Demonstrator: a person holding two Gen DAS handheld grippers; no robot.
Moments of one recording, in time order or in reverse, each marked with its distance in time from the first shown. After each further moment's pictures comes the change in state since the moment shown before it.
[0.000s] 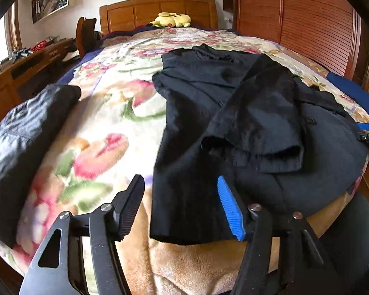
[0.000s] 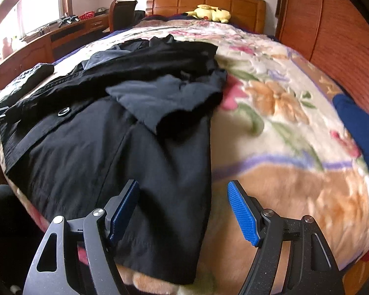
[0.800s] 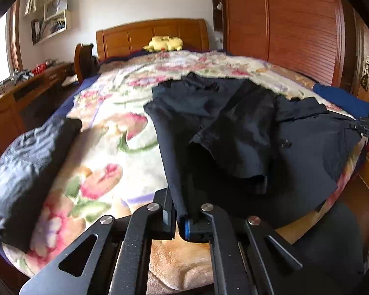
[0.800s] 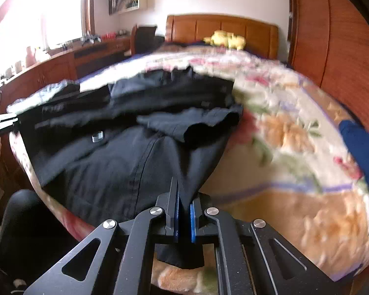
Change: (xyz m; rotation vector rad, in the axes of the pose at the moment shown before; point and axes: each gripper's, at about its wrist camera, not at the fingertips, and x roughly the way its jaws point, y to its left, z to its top) left arm -0.060 -0.029 0.016 0.052 -0.153 -0.002; right arm -0.053 0.006 0.006 -0.059 -0.206 0.075
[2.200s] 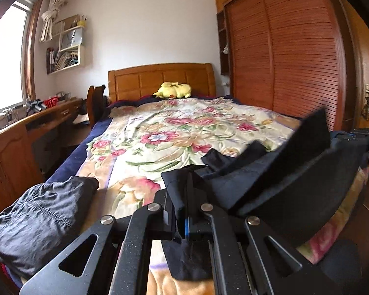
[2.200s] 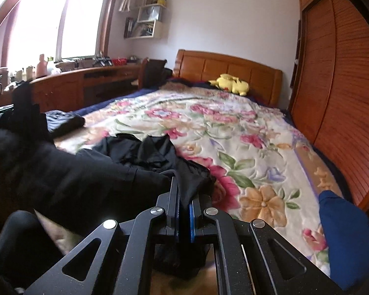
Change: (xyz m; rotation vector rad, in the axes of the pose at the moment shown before) left arm -0.020 0.030 0.080 -0.030 -0.240 0.047; right arm -0.022 -0.017 0.046 -0.121 -0.147 -0.035
